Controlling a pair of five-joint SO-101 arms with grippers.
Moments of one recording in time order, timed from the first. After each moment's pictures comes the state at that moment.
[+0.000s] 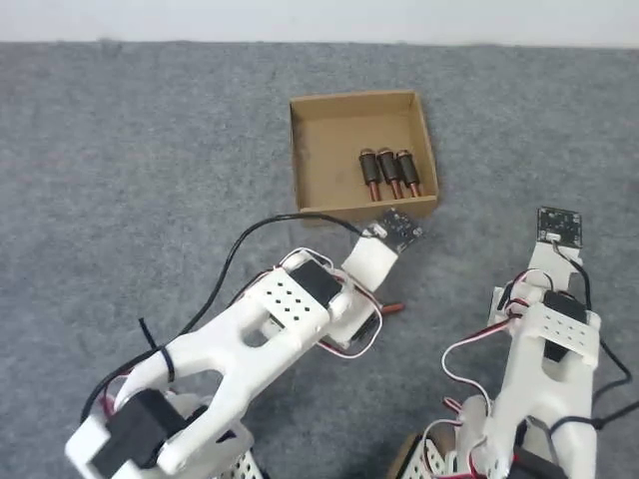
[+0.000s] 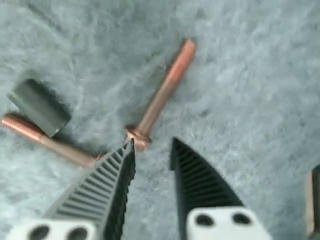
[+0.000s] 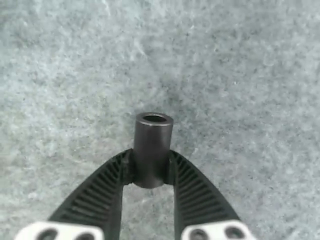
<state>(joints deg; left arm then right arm) 37.7 -14.5 44.0 61.7 6.2 21.2 -32.7 65.6 46.4 11.7</state>
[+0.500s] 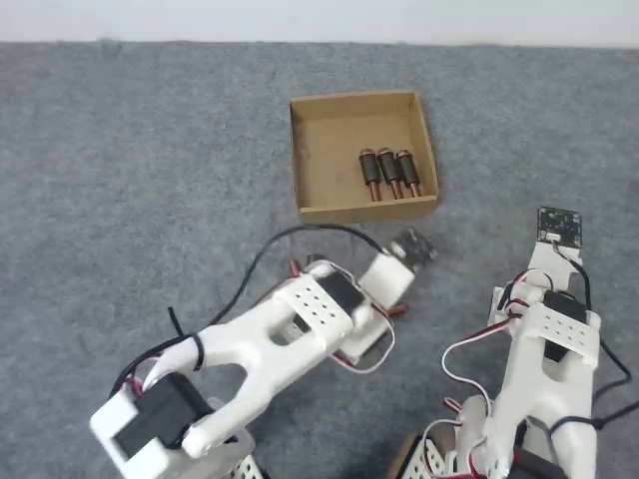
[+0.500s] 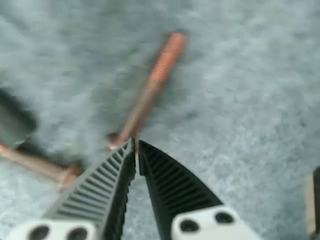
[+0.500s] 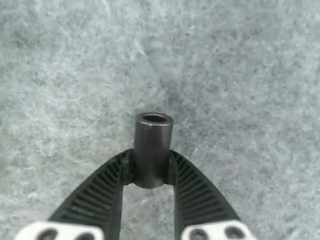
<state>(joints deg) 42.1 -6.6 43.6 59.1 7.3 21.2 -32.7 65.6 46.4 11.8</state>
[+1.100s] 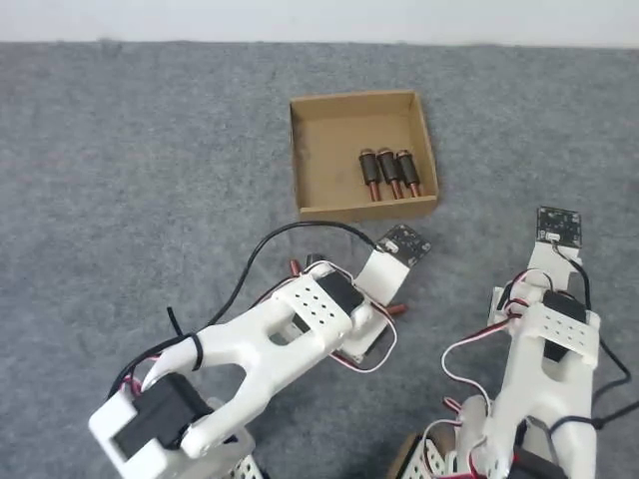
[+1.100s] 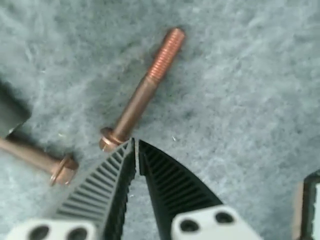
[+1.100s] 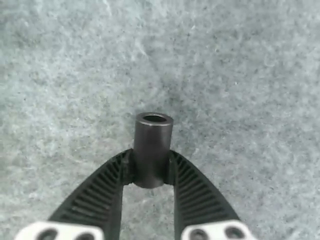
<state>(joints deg) 42.2 -6.7 43.6 59.3 13.3 21.0 -32.7 65.6 46.4 11.8</state>
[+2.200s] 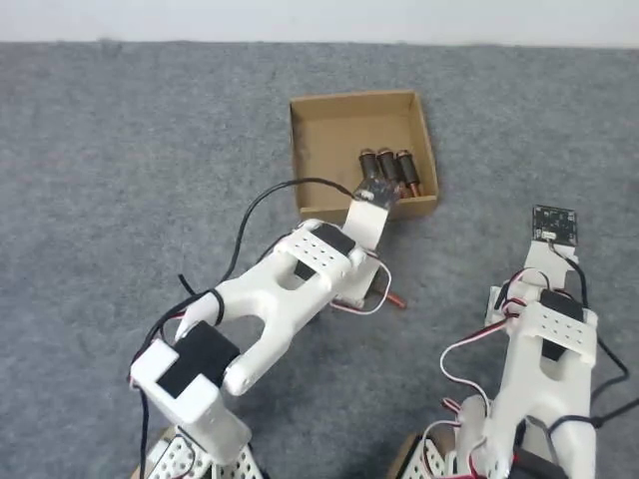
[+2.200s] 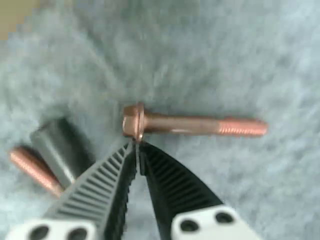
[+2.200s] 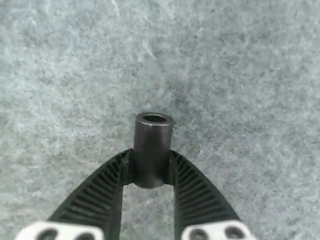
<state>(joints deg) 30.9 10.2 29.0 54.6 15.3 20.0 -32.7 65.6 46.4 11.8</state>
